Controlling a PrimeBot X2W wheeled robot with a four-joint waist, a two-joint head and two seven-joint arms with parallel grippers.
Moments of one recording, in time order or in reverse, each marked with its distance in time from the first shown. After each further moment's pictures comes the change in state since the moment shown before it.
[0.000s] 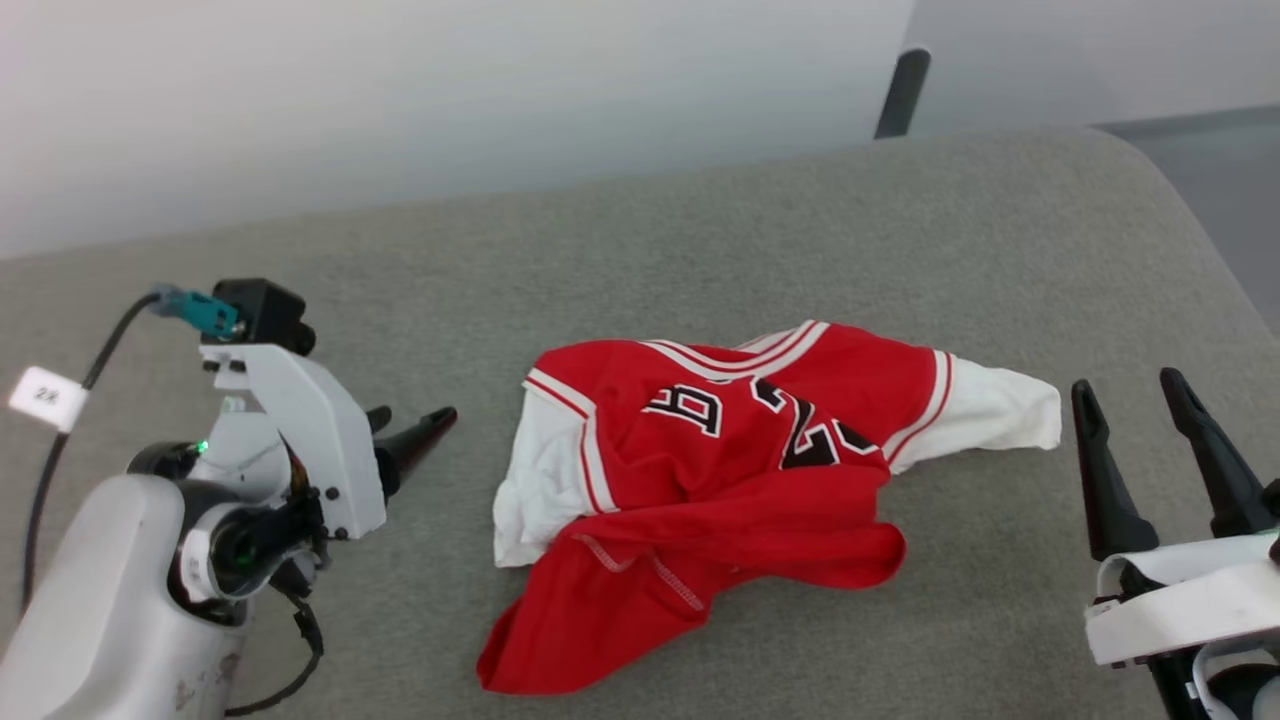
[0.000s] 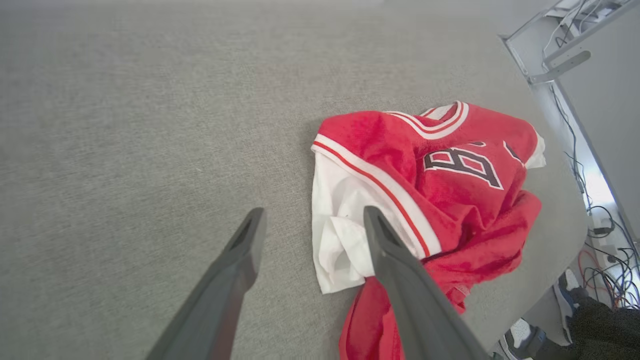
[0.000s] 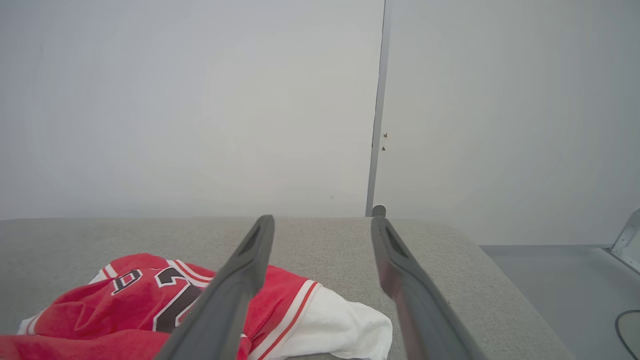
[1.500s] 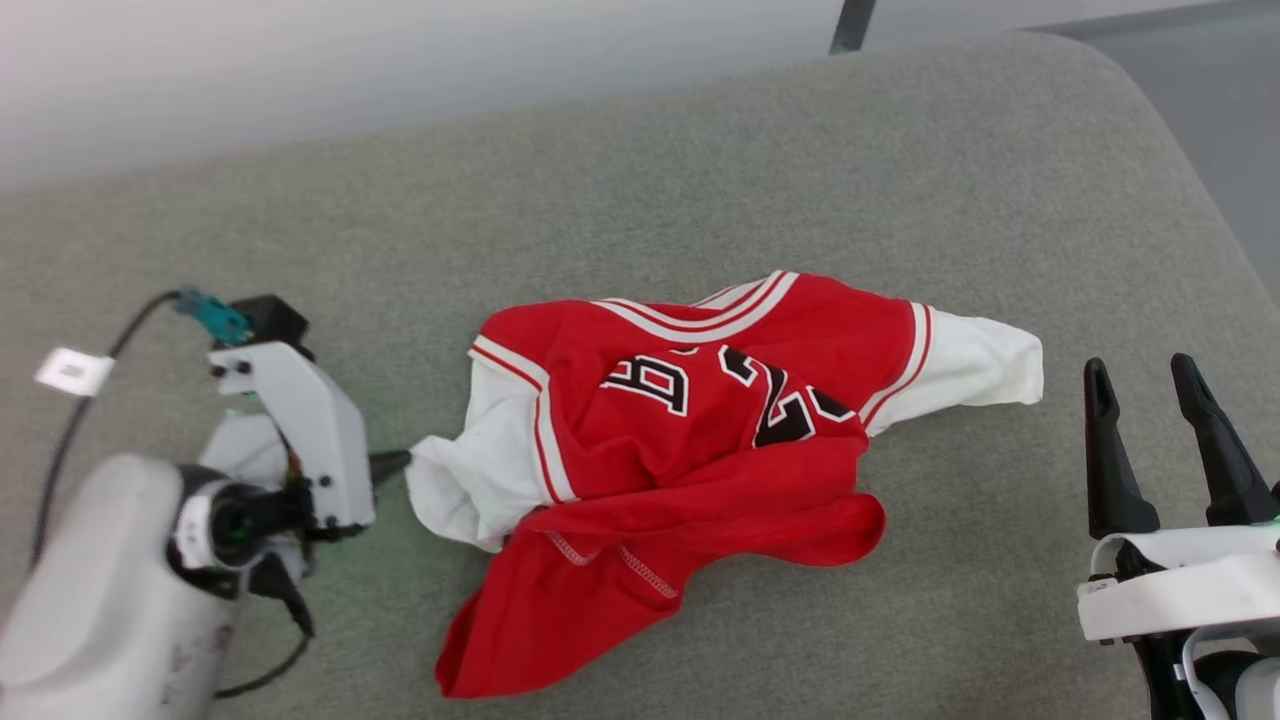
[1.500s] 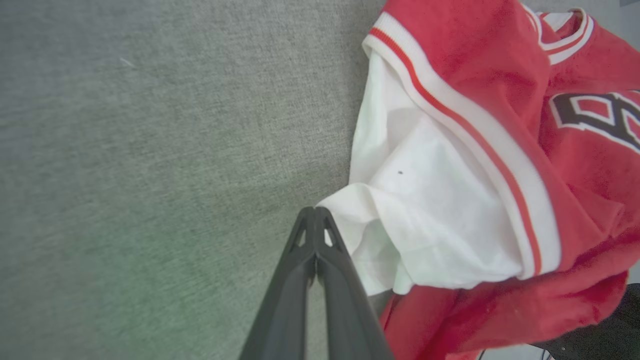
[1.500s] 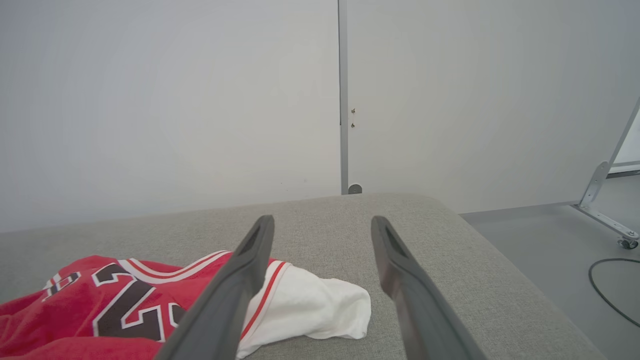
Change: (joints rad) left arm -0.076 0.003 -0.047 0.186 -0.046 0.043 0.146; right arm -0.035 0.077 -0.031 0.051 0.004 0.000 -0.083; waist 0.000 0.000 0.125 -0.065
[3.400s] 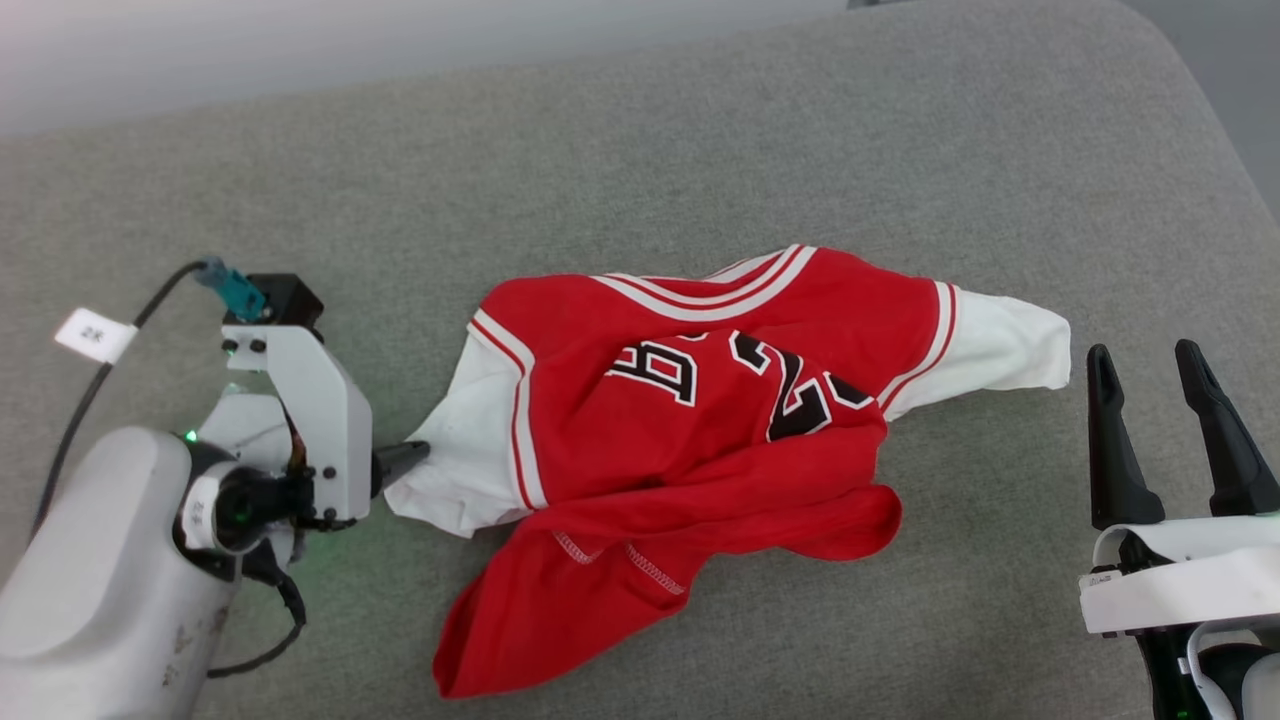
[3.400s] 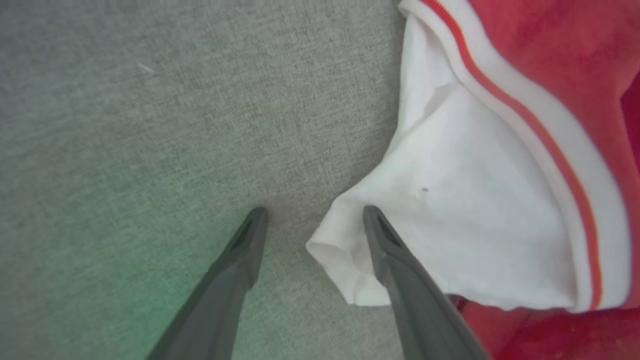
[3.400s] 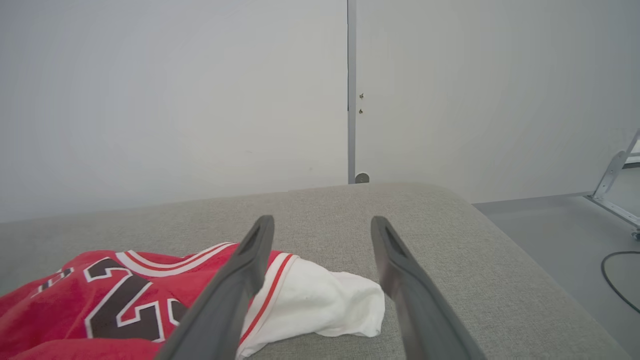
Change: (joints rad) left arm -0.048 0.050 -0.082 -0.008 0.066 -0.007 0.026; right arm -0.005 0.007 -0.003 -0.041 0.008 0.000 0.028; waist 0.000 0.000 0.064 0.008
